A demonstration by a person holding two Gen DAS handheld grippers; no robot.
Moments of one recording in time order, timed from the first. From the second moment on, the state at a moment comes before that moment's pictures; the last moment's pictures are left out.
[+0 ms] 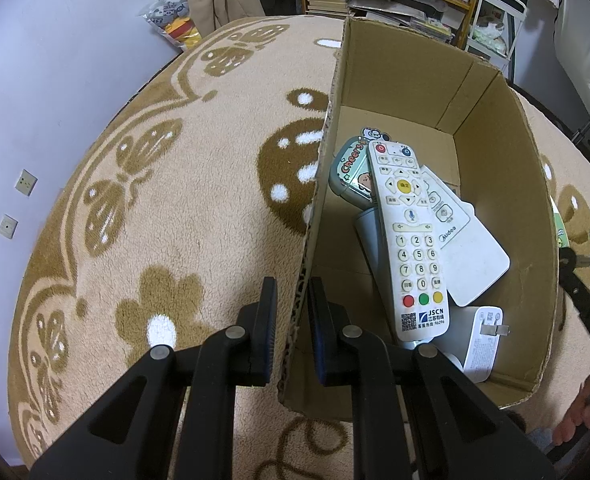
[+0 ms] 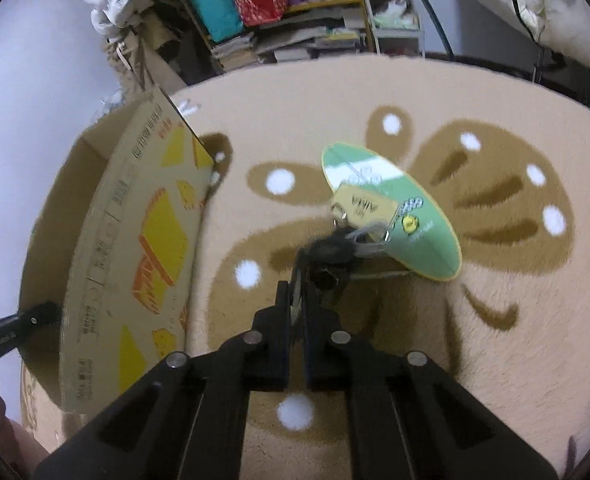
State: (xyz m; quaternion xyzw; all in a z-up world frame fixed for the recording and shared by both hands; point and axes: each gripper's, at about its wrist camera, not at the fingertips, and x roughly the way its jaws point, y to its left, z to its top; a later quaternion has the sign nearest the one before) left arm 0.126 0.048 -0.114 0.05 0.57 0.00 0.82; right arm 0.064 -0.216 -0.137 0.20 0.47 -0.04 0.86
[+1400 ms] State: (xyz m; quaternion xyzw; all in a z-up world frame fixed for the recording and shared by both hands) left arm 0.123 0.049 -0.110 0.05 0.57 0.00 0.82; right arm 0.091 -0.145 0.034 0.16 0.35 0.12 0.92
